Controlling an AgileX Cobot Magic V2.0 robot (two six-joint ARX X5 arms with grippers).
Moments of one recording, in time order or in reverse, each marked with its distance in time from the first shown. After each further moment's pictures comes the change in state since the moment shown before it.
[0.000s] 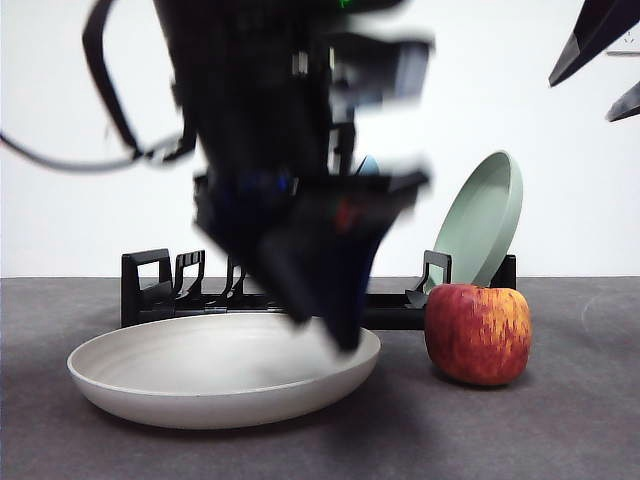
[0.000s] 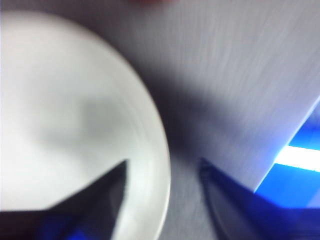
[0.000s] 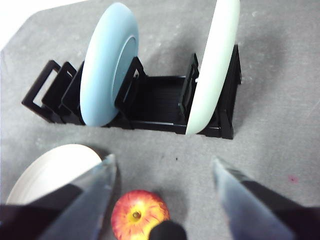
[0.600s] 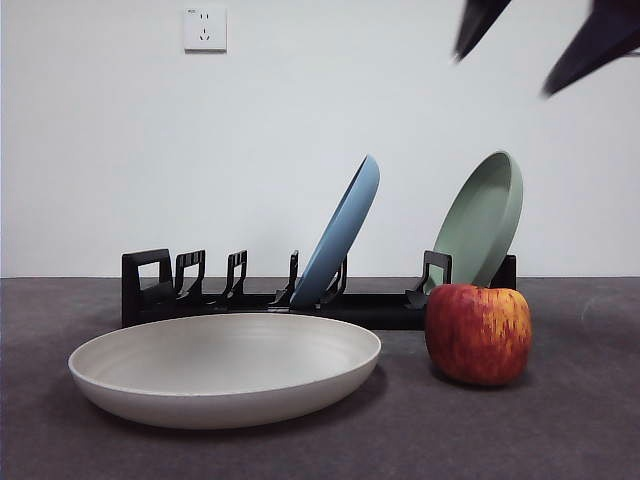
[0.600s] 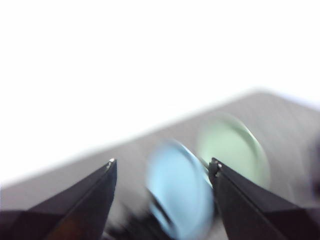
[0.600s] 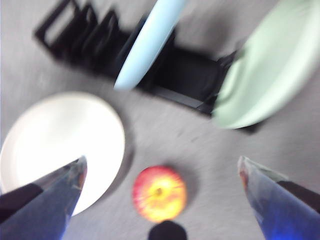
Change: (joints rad) left arm 0.039 -0.742 0.104 0.198 -0.439 0.099; right arm 0.348 0.230 0.327 -0.315 0.262 -0.113
